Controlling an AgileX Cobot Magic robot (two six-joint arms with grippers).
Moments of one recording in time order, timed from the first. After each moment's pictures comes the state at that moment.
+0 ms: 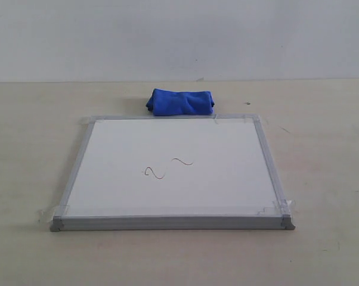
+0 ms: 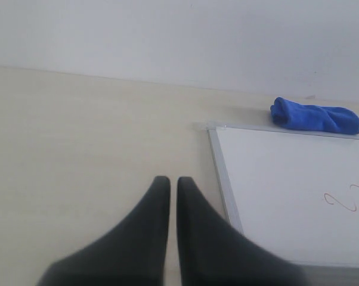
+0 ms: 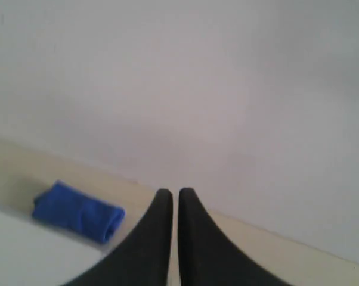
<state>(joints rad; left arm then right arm) -0.02 0.00 0.00 0.03 0.29 -0.13 0.14 1.10 -1.08 0.04 0.30 -0.22</state>
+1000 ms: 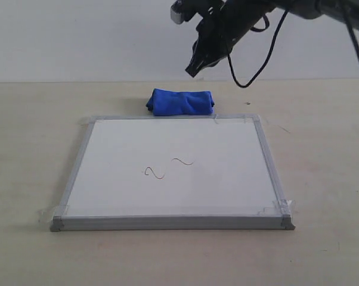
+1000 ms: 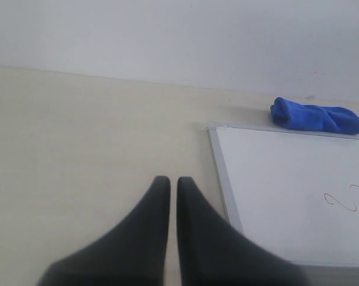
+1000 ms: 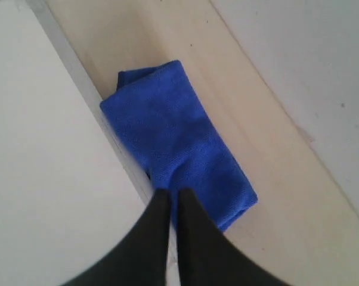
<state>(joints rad) -0.02 0.00 0.00 0.03 0.29 -0.13 0.23 2.32 -2.18 0.32 0.89 -0.85</state>
